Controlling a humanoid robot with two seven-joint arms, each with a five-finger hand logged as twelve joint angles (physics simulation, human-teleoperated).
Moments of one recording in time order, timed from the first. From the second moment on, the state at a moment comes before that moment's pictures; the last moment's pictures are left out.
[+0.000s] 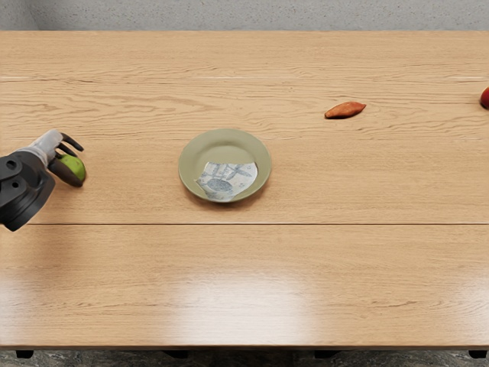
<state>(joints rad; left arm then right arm) -0.96 0.67 -0.16 -1.23 0.95 0.38 0.61 0.06 0.00 0.04 0.12 0.10 0.04 -0.45</state>
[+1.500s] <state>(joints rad) -1.29 0.53 -0.19 -1.23 0.77 0.05 0.61 0.07 0.00 0.04 0.12 0.10 0.04 -0.45</state>
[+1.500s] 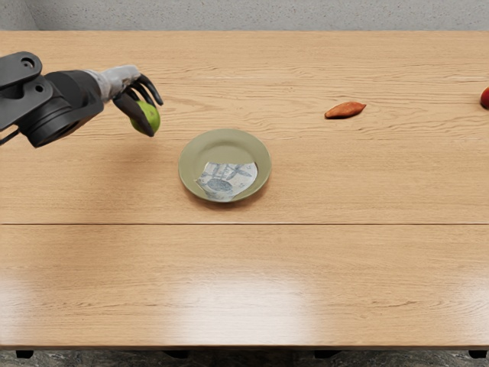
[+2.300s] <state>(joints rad) -1.35 0.26 -0.20 -1.18 0.72 0.00 0.61 0.07 0.00 0.04 0.12 0.09 0.04 -0.45</state>
